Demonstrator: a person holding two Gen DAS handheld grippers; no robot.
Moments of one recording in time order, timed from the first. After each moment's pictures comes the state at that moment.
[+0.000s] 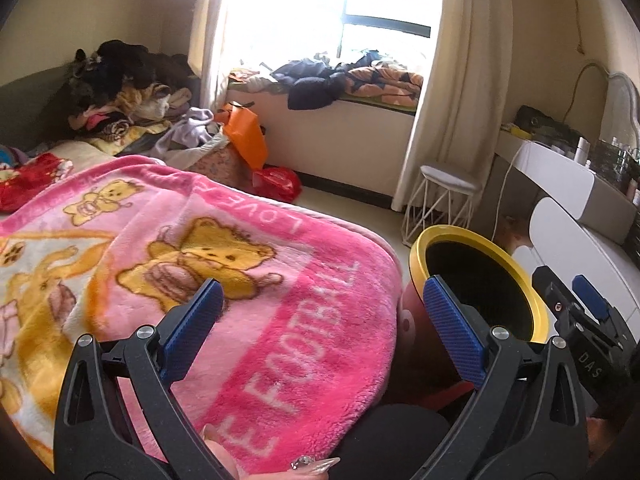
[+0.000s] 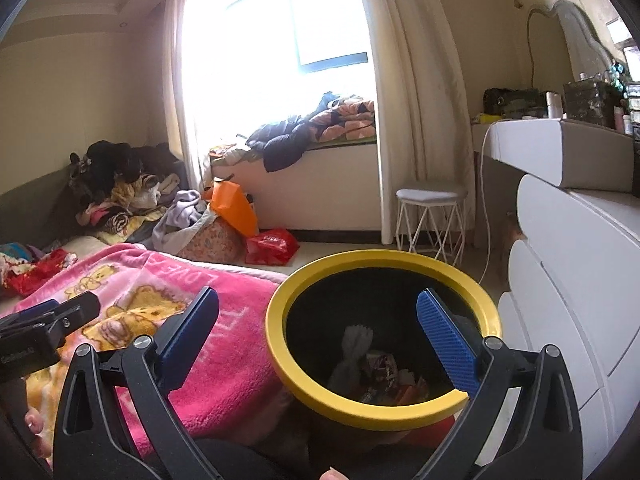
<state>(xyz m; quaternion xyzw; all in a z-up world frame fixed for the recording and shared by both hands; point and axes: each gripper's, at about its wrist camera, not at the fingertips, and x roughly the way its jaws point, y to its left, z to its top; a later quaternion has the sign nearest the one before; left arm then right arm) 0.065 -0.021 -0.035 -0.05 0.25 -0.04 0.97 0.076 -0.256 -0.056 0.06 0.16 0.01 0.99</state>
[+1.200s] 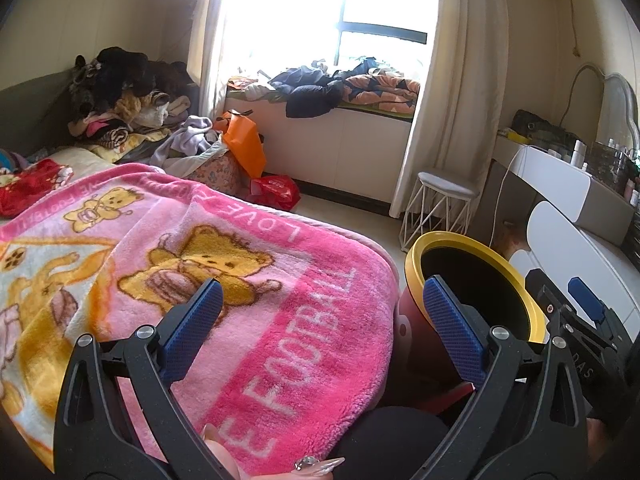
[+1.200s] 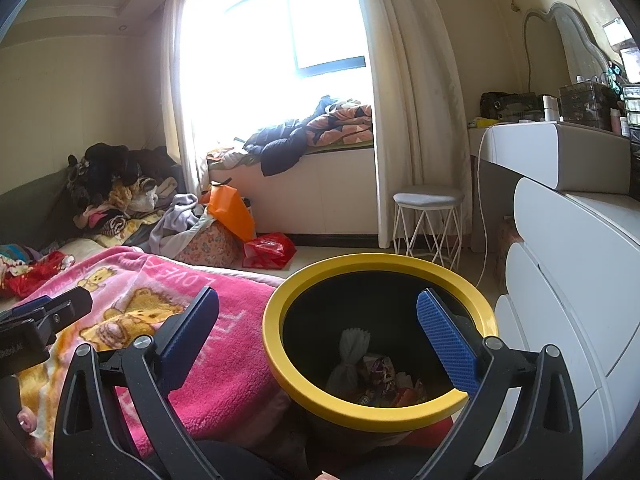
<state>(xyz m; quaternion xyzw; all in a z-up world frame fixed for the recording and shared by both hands) 0.062 -0.021 -0.030 -0.05 0.24 -0.04 0.97 0.075 -0.254 -0.061 0.06 0.15 0.00 0.99</state>
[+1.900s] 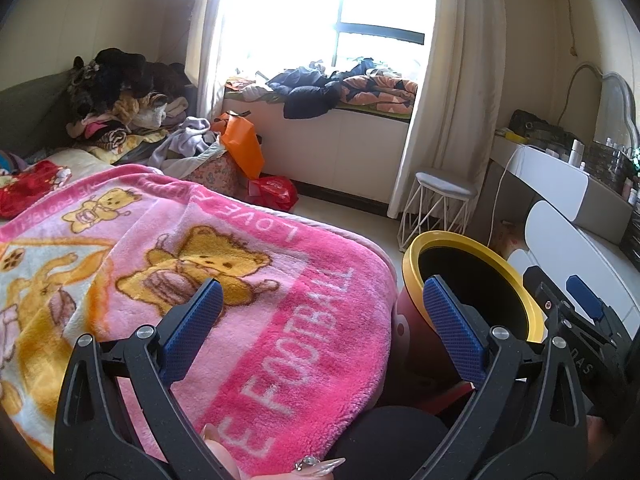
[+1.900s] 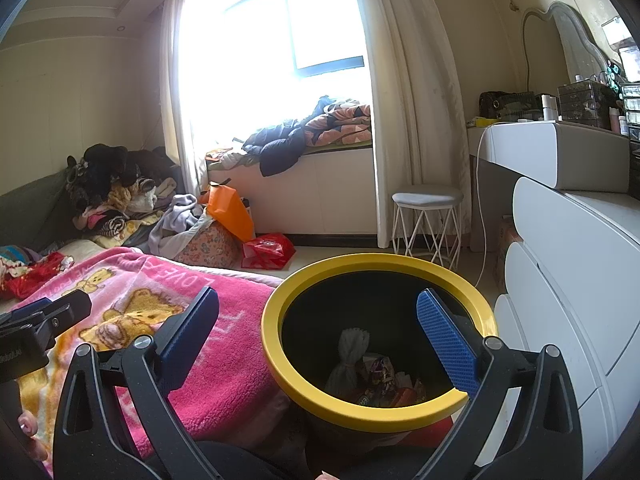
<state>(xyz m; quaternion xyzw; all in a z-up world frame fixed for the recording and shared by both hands) 0.061 -0.024 -0.030 -0.05 0.24 -0.04 0.97 0.075 -0.256 -0.061 0.06 0.15 0.00 0.99</state>
